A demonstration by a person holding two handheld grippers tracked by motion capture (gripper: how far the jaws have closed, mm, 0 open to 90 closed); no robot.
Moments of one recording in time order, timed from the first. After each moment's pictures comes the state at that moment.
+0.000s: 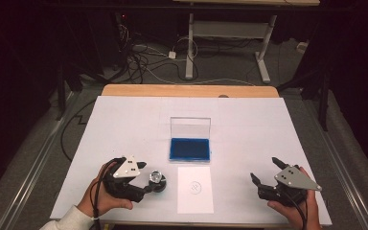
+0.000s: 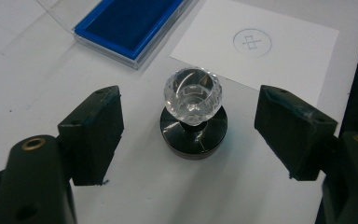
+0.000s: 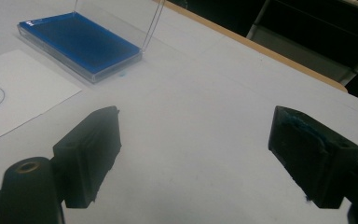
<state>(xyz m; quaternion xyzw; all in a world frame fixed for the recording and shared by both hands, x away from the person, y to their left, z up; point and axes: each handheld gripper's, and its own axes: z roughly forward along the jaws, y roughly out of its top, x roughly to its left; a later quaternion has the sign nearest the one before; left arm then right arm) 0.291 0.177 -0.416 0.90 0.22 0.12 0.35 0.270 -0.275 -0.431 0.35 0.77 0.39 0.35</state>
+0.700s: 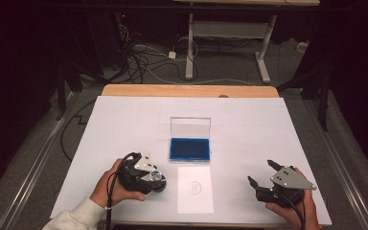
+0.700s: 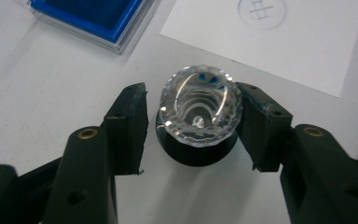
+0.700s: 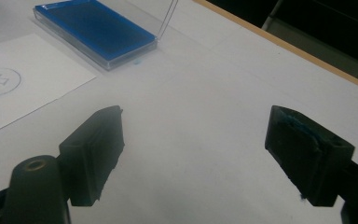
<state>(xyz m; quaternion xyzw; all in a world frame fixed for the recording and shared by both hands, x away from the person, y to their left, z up) 0.318 0.152 -0.426 0.94 0.20 0.08 0.27 0.270 -0.271 -0.435 0.34 0.79 0.38 0.33</state>
